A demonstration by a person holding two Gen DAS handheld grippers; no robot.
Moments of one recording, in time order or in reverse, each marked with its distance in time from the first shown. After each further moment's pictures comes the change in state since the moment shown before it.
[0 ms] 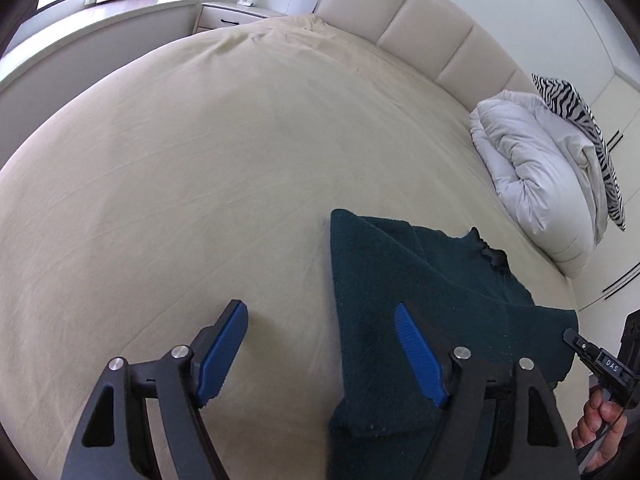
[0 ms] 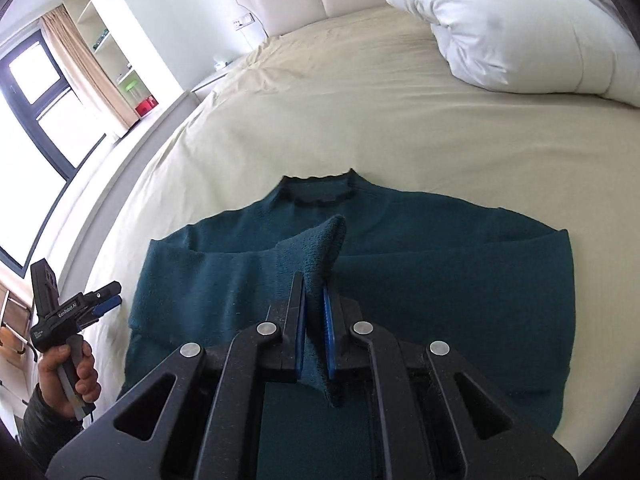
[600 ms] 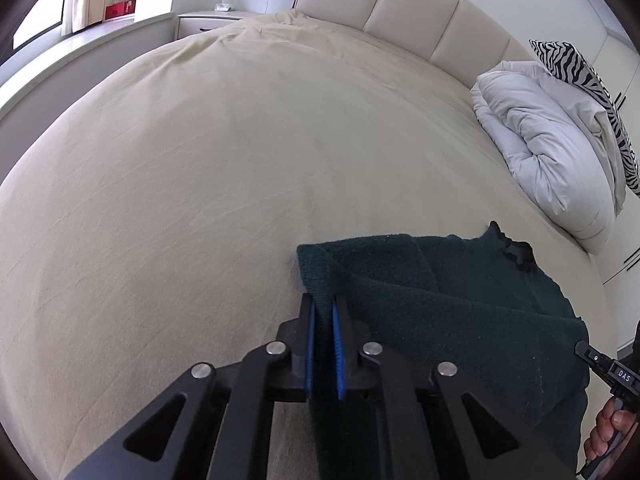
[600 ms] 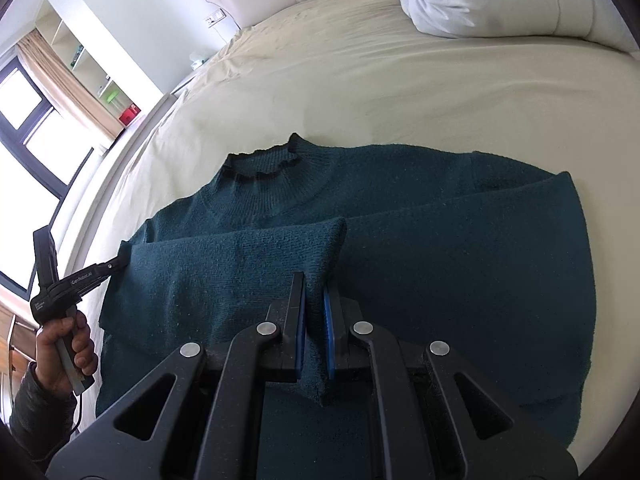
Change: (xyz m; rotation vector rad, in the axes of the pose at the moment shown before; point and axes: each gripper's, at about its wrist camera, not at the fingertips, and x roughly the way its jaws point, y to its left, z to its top) left arm 0.037 -0.020 0.018 0.079 -0.003 0.050; right arm 0.042 -0.057 -0.026 0.115 0.036 0.013
